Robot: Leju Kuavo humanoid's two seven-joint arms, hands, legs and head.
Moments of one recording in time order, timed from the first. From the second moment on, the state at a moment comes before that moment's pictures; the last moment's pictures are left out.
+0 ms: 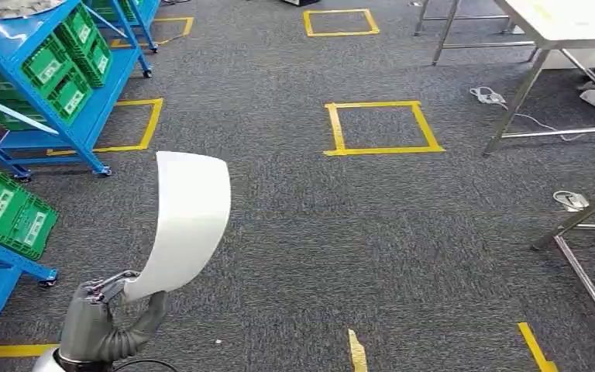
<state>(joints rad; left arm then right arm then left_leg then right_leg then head) 0.31 0.23 -0.40 -1.95 -0.47 0.57 -0.46 0.11 -0.56 1.23 -1.26 -1.37 -0.67 -0.67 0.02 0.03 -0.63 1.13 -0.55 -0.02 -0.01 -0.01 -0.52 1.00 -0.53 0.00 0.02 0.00</state>
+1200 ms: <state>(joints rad) 0.30 0.21 -0.38 -1.94 -0.43 0.50 -0.46 0.23 -0.51 0.87 -1.36 -0.92 -0.58 -0.45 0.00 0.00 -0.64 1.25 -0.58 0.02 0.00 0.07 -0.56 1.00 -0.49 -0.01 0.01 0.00</state>
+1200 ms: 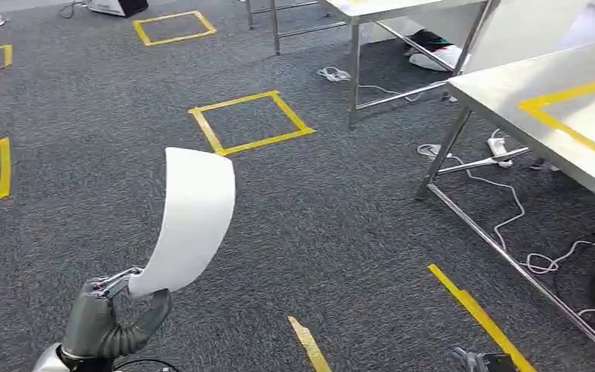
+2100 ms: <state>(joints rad) 0.29 0.20 -0.38 -1.93 -0.43 0.48 -0.48 0.29 -0.48 0.77 -1.34 -0.83 -0.53 -0.38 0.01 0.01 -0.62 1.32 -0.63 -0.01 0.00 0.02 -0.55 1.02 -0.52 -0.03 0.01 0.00</state>
